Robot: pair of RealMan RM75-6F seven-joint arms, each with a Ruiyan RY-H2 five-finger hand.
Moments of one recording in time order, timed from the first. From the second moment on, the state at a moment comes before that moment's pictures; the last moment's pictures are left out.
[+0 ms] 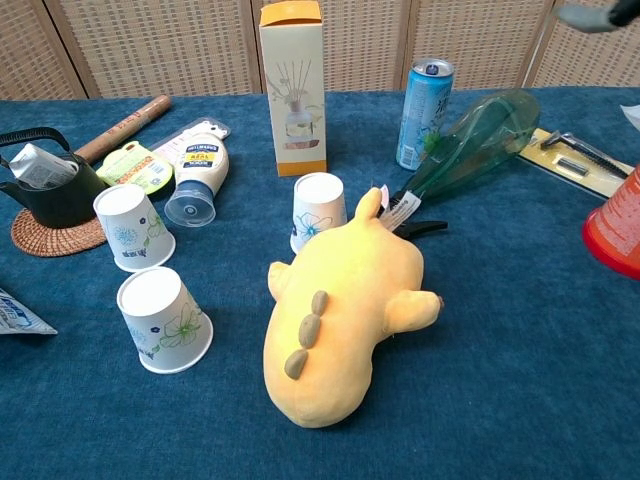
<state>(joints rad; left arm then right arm) 0.02 -0.71 0.08 -2.05 1.62 1.50 0.03 0.66 -1.16 0.17 -1.76 -1.27 1.27 -0.15</state>
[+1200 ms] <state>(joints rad) -0.06 -0.72 0.07 -2.04 1.53 1.33 0.15 0.20 -1.06 0.02 -1.59 -1.46 1.58 -0.01</state>
